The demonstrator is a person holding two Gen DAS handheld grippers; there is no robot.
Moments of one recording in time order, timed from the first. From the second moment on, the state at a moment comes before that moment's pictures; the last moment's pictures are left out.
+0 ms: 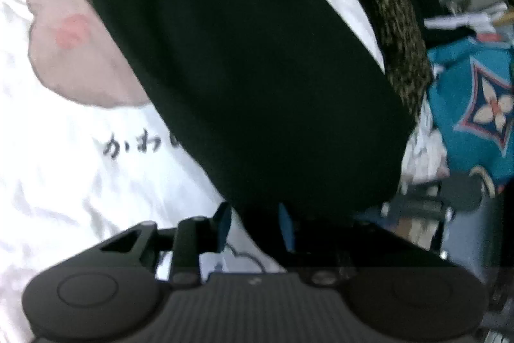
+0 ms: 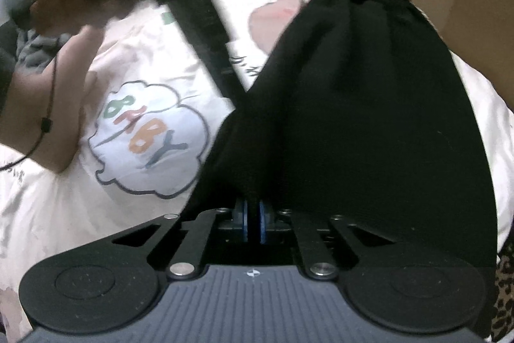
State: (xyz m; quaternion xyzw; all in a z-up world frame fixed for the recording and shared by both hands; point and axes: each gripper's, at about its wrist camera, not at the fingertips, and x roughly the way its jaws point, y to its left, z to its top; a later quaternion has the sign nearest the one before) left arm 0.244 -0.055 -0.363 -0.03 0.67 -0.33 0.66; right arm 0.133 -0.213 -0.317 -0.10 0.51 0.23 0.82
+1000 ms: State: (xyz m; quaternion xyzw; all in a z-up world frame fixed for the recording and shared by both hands) left arm 0.200 -0.090 -0.396 0.10 0.59 -0.31 0.74; right arm 0.139 -0.252 -0.321 0.04 0.54 0.23 0.81
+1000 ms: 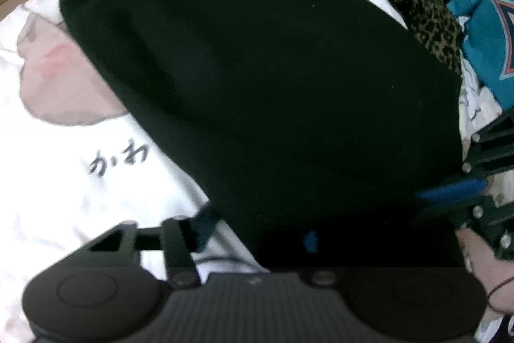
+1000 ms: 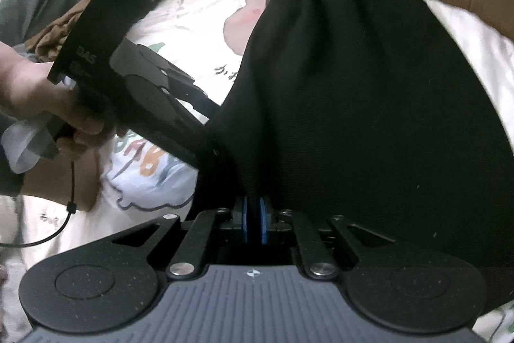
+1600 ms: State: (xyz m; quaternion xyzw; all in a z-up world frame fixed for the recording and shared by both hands) left arm 0.216 -0.053 -0.360 0.12 0.66 -0.32 0.67; right arm 0.142 -0.289 -0.329 0.09 0.55 0.21 0.80
